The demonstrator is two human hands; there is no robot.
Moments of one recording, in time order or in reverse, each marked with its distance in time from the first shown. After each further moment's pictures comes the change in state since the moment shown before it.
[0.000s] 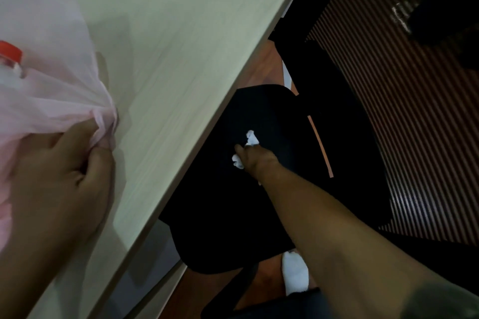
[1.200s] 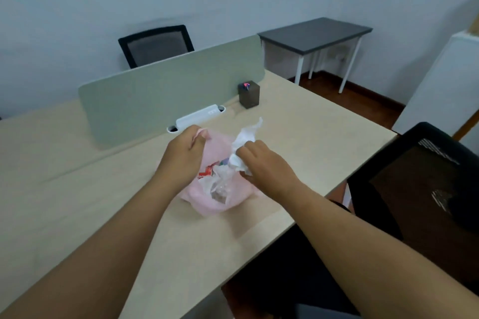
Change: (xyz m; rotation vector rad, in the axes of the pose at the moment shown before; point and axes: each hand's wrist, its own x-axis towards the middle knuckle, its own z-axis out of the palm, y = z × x) left_hand -0.090 0.025 -0.352 -0.338 0.217 -0.170; right_hand -0.245 -0.279 -0.371 -0.045 1.084 -0.403
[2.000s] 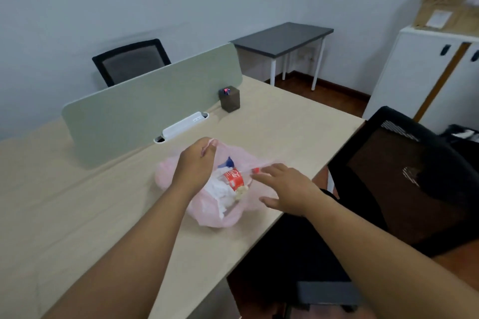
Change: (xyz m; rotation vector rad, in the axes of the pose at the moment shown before) left_hand -0.015 0.001 0.022 -0.080 -0.159 0.014; right_hand -0.088 0.004 -0.019 -0.027 -0.453 0.270
